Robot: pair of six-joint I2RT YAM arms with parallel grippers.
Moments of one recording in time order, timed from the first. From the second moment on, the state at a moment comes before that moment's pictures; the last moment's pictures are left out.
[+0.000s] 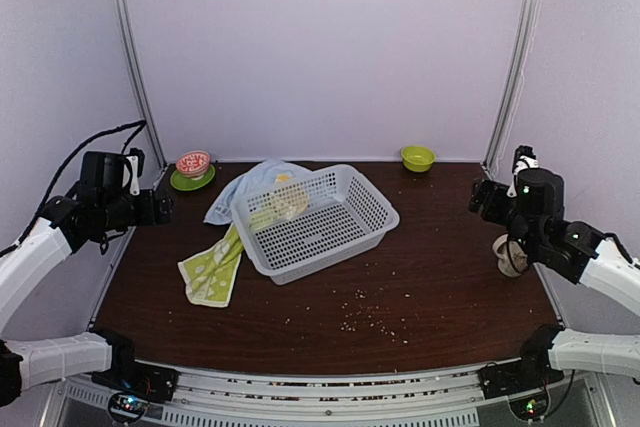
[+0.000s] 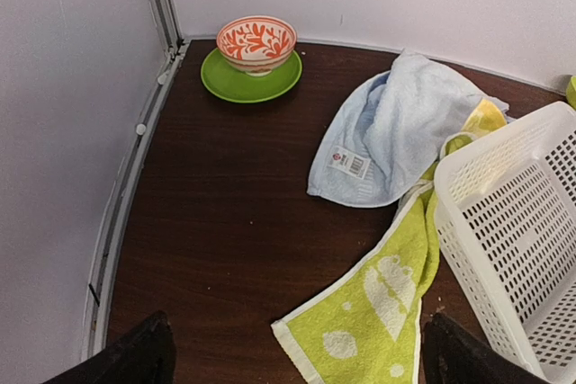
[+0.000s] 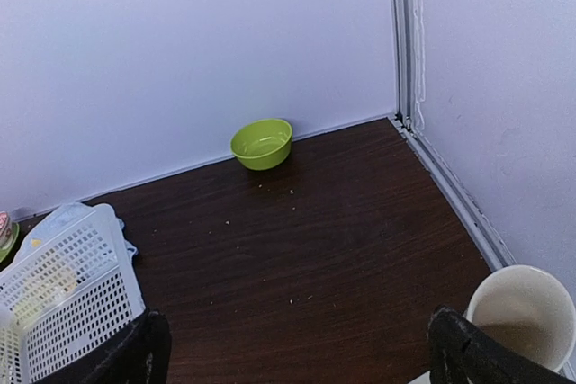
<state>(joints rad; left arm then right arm) -0.26 0.92 0.85 -0.55 -0.19 -0.24 0.54 0.81 0.67 -0.20 0.63 0.43</state>
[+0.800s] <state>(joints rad) -0.26 1.17 0.61 -0.55 -0.03 -0.62 0.64 0.97 0.69 -0.27 0.33 0.48</state>
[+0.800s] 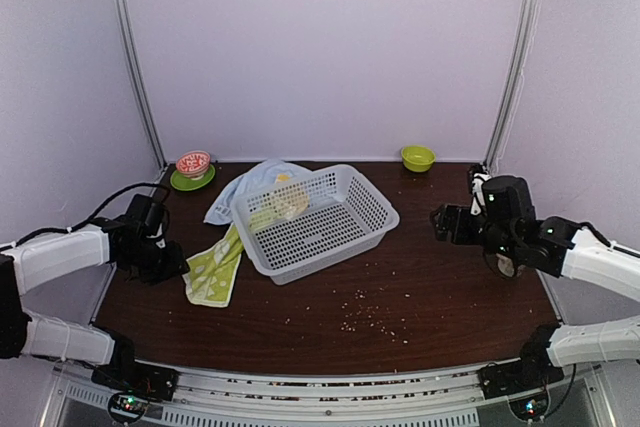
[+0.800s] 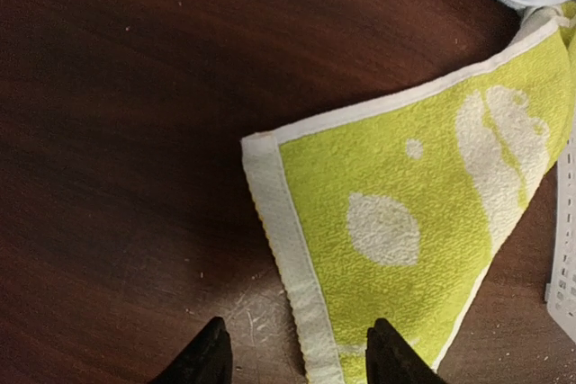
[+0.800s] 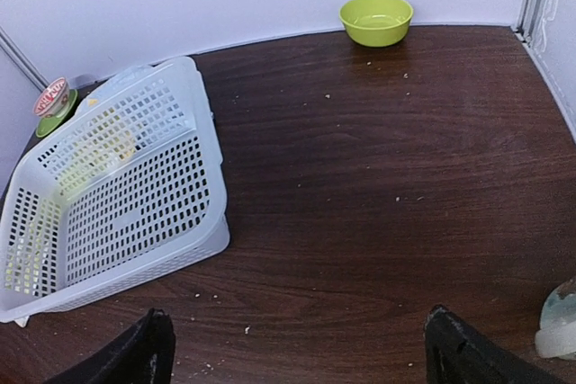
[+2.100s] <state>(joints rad) -0.38 1.28 0.55 -0.44 -0.01 -0.67 0.64 1.87 1.36 -0.39 0.25 0.67</state>
